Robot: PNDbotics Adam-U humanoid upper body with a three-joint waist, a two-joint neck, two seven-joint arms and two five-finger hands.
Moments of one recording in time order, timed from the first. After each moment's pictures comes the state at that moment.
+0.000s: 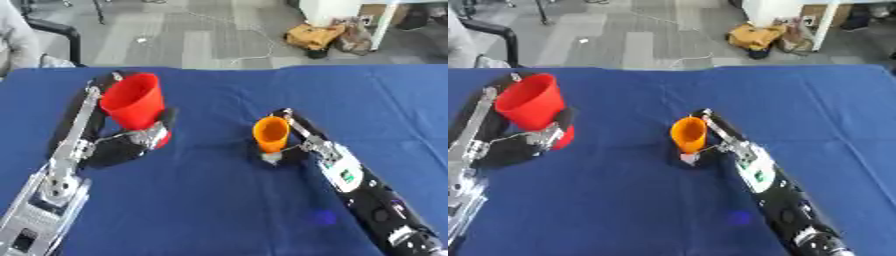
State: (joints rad) left arm -0.60 0.25 -0.39 -1.71 -0.13 0.06 0.09; right arm -0.66 -0.30 0.09 -0.90 0.47 -0.59 0.10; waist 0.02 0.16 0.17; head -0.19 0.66
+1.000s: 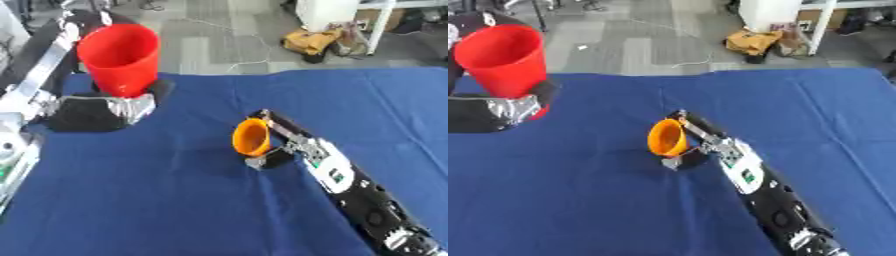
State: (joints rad) left arm -0.80 0.48 -0.42 -1.87 -0.20 0.20 -0.08; right arm -0.64 -0.30 0.25 -1.11 0.30 -0.50 0.33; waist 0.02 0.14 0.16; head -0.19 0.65
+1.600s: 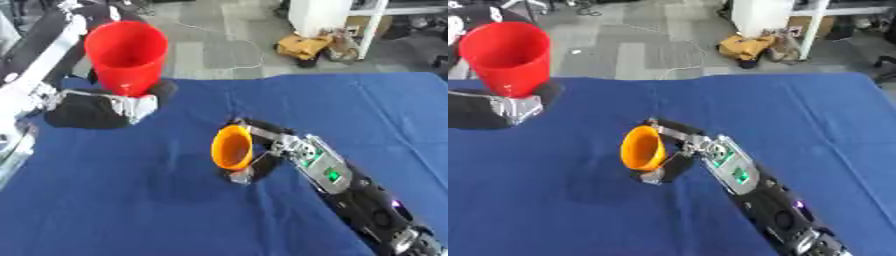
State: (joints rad) left arm -0.83 0.51 -0.47 -1.84 -0.28 0.18 -0.07; right arm -0.64 -0.34 0.39 -1.35 0.01 -0.37 0.59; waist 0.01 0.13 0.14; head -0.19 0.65
